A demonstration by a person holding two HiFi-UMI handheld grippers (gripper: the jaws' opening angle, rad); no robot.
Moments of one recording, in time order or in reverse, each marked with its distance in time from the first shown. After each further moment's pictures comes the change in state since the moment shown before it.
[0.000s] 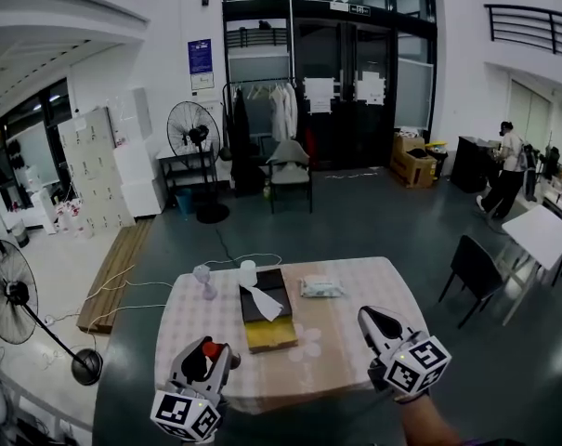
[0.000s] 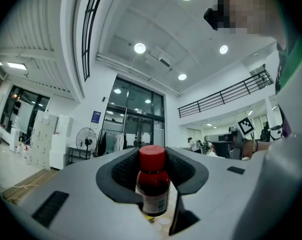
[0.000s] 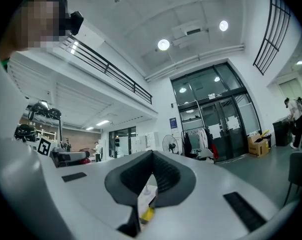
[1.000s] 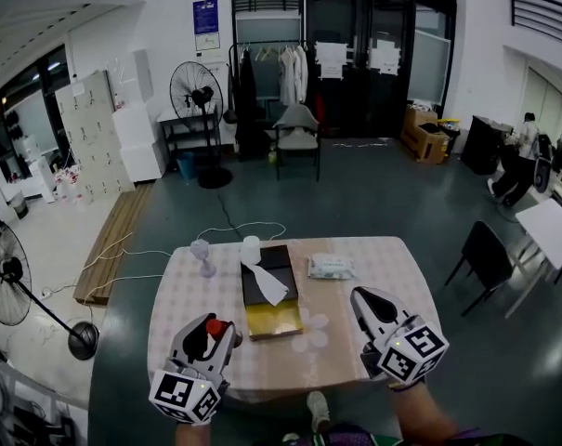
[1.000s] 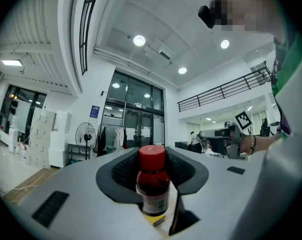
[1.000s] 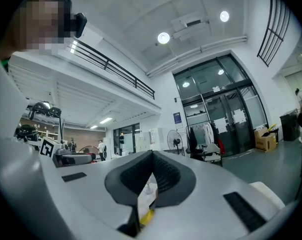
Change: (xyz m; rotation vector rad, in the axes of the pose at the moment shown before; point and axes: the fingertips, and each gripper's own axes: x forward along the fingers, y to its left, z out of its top) left arm 0.068 0.050 -0.056 0.019 0.067 -0.016; right arm 0.092 -0.020 -0.050 0.010 0.045 0.067
